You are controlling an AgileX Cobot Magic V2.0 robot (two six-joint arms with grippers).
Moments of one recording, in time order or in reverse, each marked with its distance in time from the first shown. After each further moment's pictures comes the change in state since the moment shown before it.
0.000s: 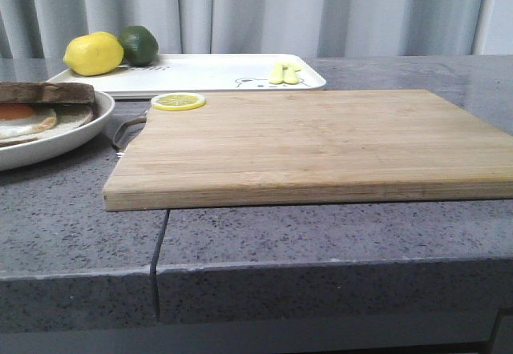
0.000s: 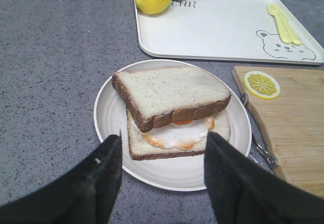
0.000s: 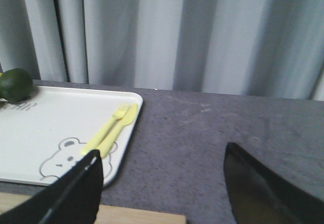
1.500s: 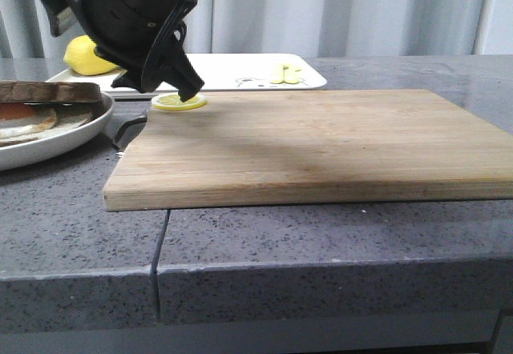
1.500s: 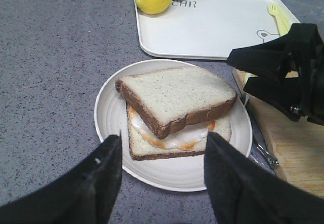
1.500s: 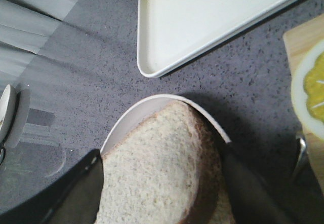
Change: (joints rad) left arm 0.000 0.000 0.000 0.000 0.000 0.000; right arm 0.691 0.836 -0.634 1.368 -0.116 -0.286
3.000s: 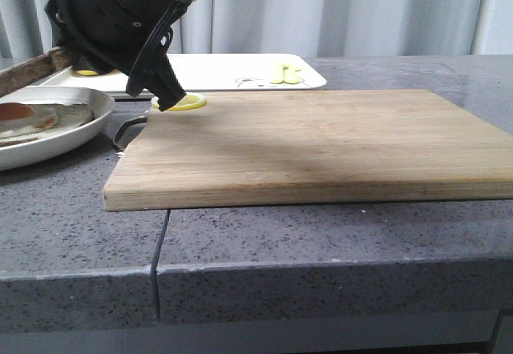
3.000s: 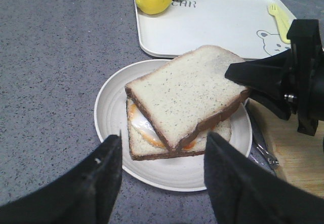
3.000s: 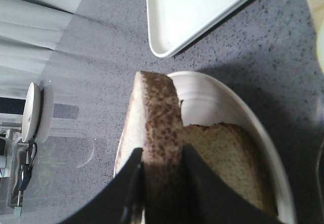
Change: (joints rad) left arm 0.000 0.000 0.000 0.000 0.000 0.000; right arm 0.000 0.009 0.000 0.013 0.077 0.122
